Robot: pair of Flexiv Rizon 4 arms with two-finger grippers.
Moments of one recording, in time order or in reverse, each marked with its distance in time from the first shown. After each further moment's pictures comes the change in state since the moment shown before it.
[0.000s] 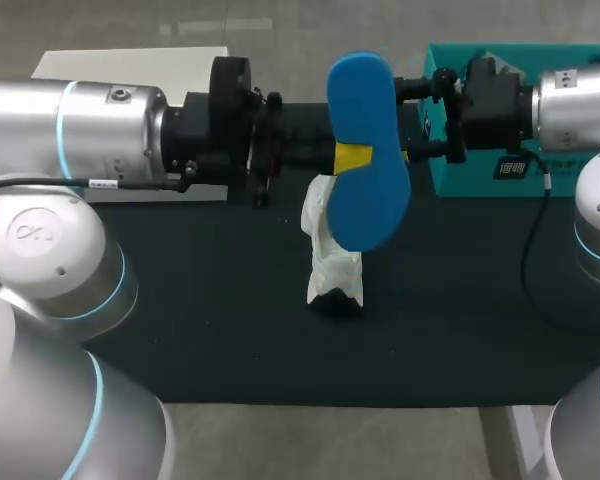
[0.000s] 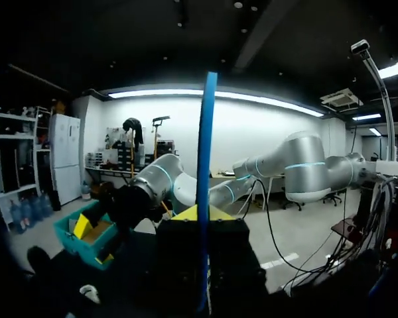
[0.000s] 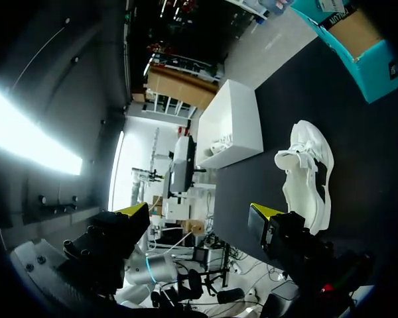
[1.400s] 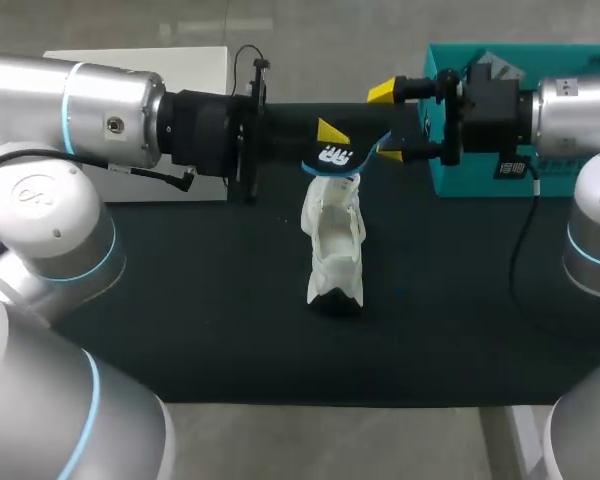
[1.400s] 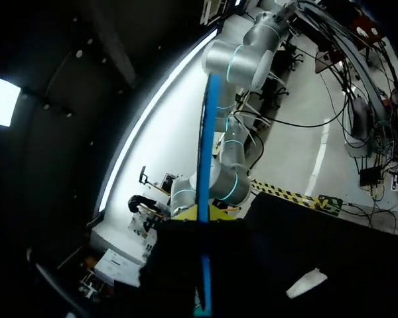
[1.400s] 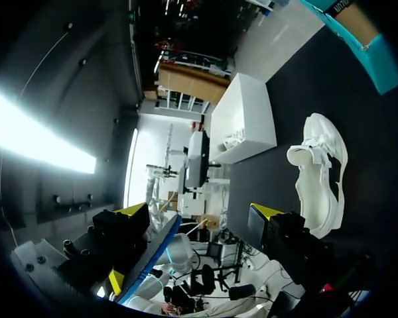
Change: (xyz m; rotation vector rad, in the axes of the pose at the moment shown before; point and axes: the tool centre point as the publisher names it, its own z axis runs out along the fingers) left arm -0.053 0.030 -0.017 -0.030 0.089 1.100; right arm 0.003 0.000 0.002 0.039 0.107 0.023
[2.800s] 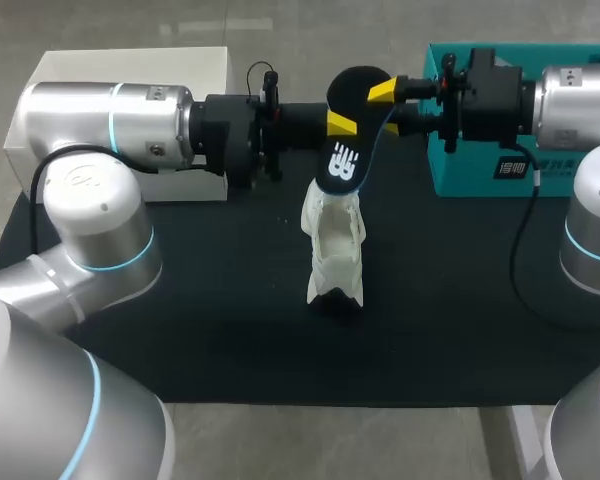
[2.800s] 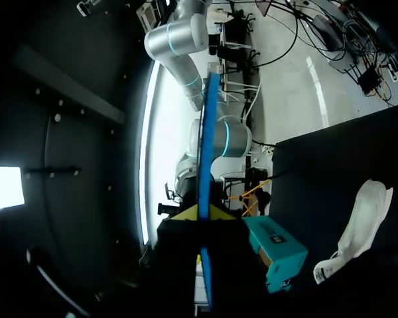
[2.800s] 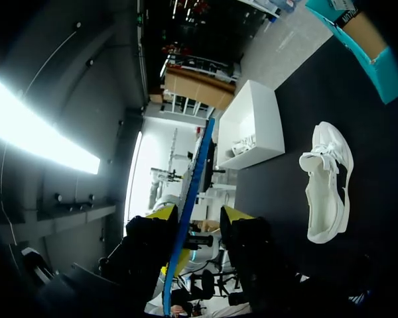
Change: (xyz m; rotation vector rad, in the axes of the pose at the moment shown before) left arm -0.005 0.092 0.010 -0.017 -0.101 0.433; right arm 0.027 0.001 0.000 -0.037 0.022 -0.032
